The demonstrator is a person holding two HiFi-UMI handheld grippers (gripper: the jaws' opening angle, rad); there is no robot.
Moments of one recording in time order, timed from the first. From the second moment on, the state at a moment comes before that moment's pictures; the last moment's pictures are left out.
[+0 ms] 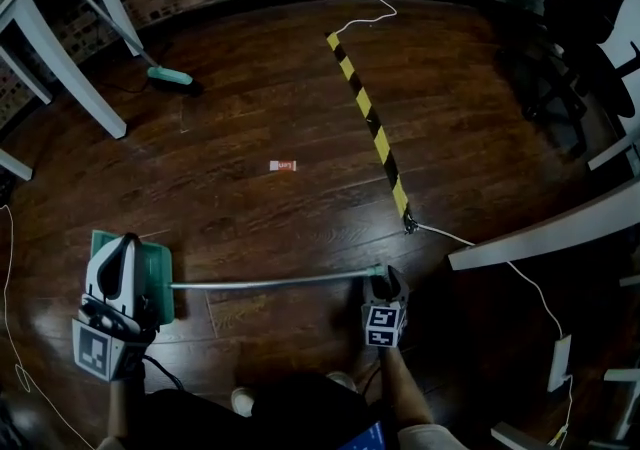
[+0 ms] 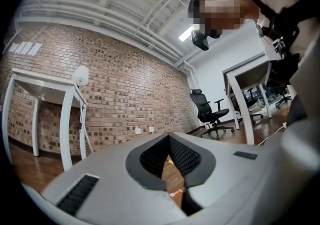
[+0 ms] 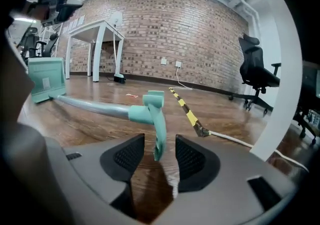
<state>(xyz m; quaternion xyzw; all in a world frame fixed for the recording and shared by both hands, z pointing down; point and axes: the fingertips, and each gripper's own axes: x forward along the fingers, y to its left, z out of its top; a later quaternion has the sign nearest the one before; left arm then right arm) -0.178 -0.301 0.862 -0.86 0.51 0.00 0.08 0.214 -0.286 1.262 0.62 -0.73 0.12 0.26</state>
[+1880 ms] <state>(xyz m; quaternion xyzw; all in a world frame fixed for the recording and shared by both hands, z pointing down) -0.186 -0.274 0.569 -0.84 0.54 -0.03 0.08 0.157 -0.331 0.771 0.68 -0.68 0.03 0.27</state>
